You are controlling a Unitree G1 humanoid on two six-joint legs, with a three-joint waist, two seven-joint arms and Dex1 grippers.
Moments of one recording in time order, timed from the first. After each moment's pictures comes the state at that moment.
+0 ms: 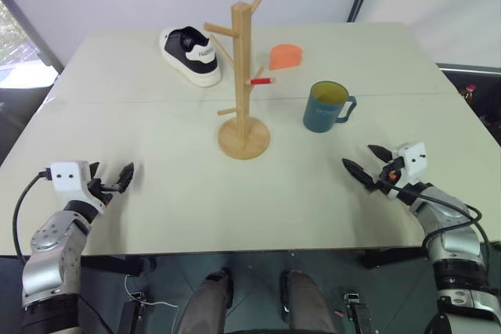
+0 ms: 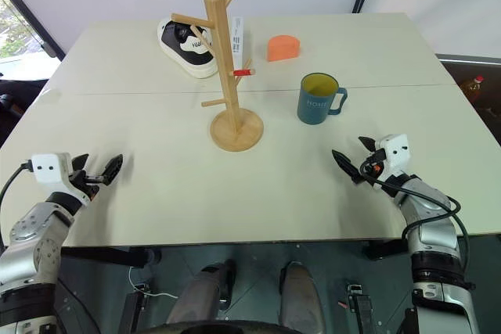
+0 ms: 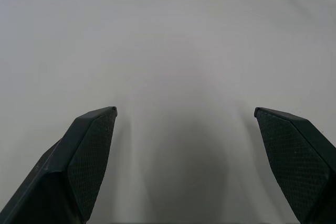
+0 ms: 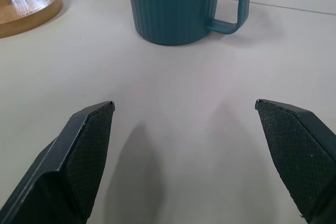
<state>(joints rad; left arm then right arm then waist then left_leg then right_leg) -0.02 0.47 0.42 0.02 -0.42 0.26 -0.39 -0.23 -0.55 -0.26 0.32 0.34 0.04 0.78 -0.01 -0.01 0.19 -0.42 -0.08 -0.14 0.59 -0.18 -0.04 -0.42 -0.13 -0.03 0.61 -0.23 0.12</state>
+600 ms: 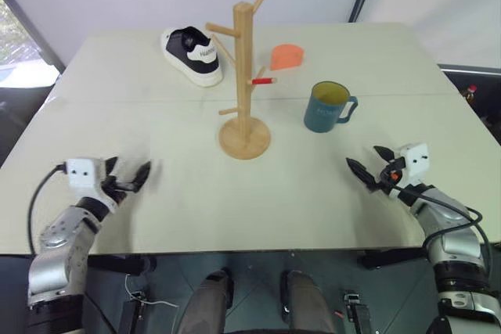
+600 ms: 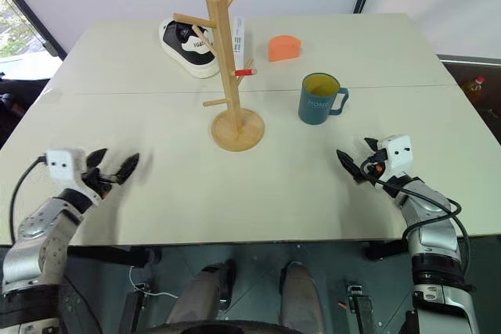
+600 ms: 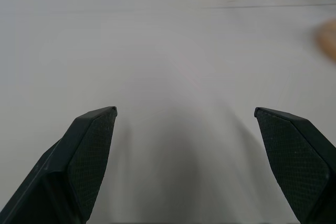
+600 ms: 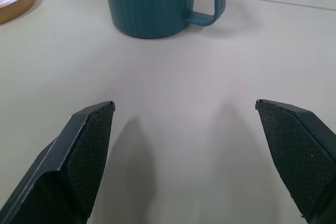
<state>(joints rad) 0.01 0.46 0.30 -0.14 -0.45 0.27 -0.54 -0.22 -0.55 -0.26 0.31 0.33 0.04 0.67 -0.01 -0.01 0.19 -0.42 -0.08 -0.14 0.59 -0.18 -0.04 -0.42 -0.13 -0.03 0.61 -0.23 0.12</state>
